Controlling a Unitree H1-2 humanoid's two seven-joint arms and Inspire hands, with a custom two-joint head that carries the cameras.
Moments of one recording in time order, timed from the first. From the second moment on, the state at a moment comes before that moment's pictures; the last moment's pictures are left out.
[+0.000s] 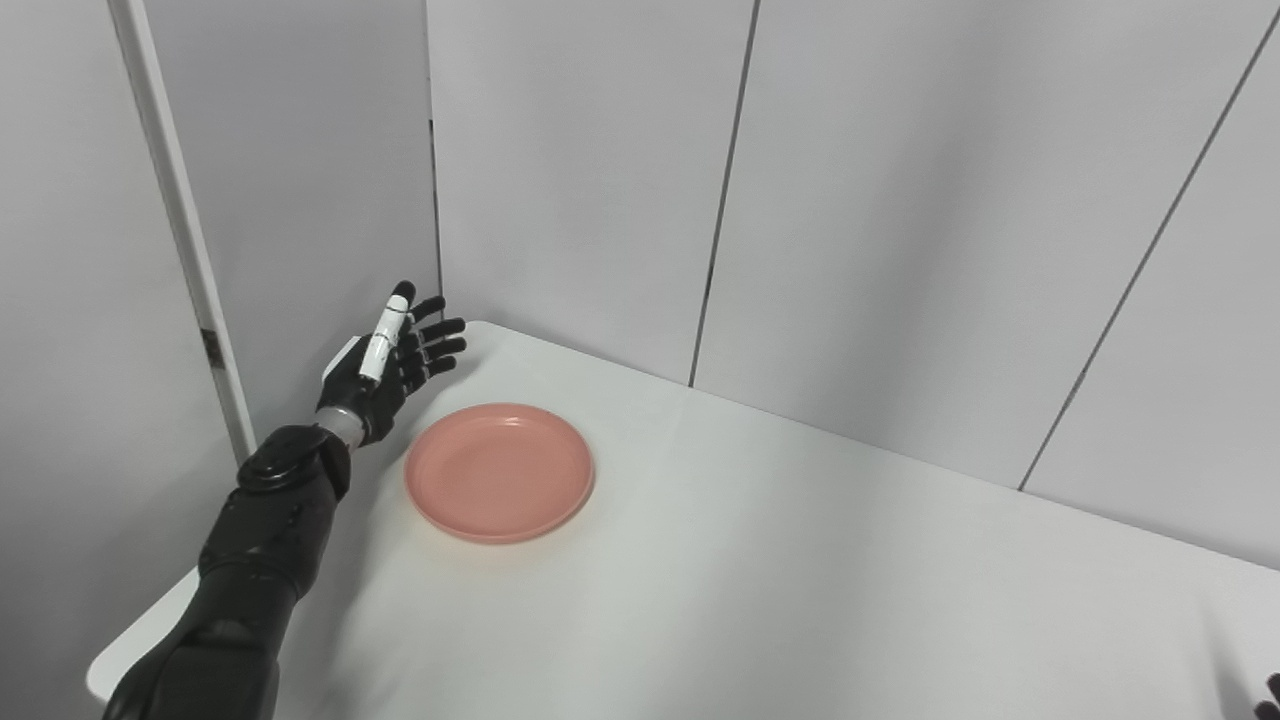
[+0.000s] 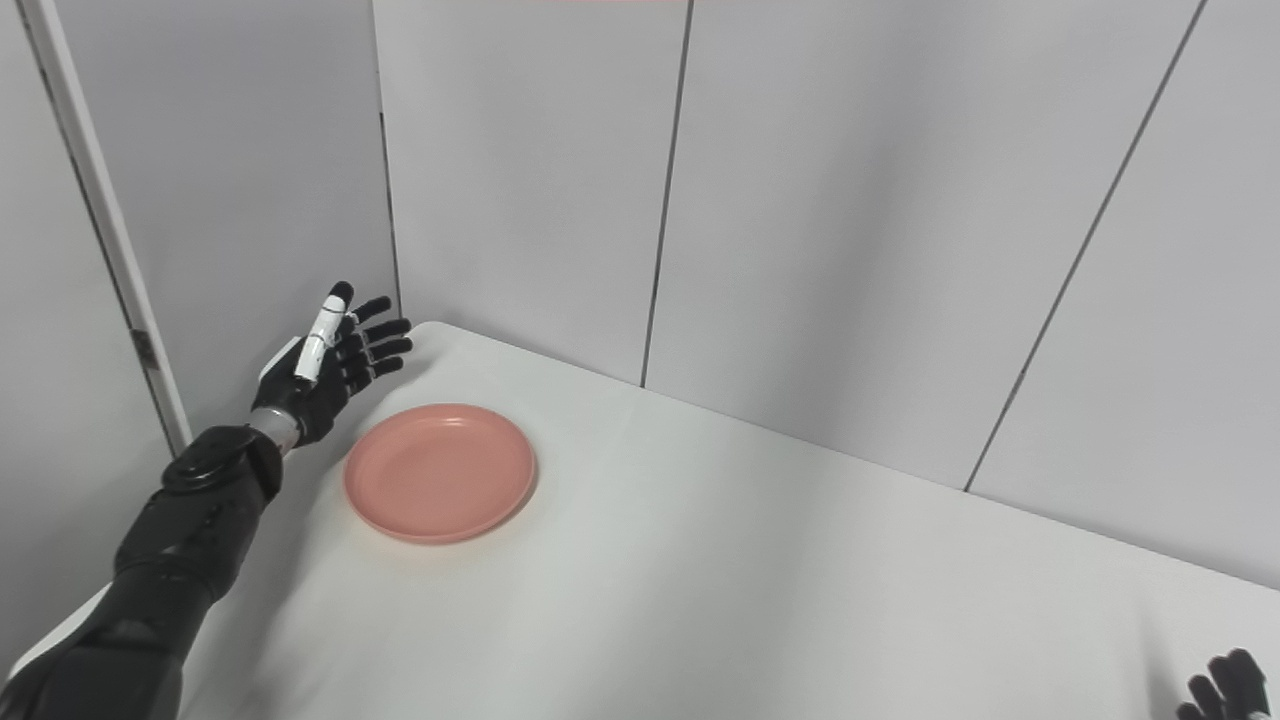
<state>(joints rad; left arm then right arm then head) -0.60 0.53 0.35 0.86 -0.37 -0.04 -0.28 -0.11 -0.26 -0.20 0.22 0.33 -0.24 0.25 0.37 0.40</state>
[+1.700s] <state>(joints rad) -0.59 0.45 0.35 0.94 -0.41 -0.13 -0.29 -0.09 -0.26 -0.20 0.18 0.31 -0.20 0.22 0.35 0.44</state>
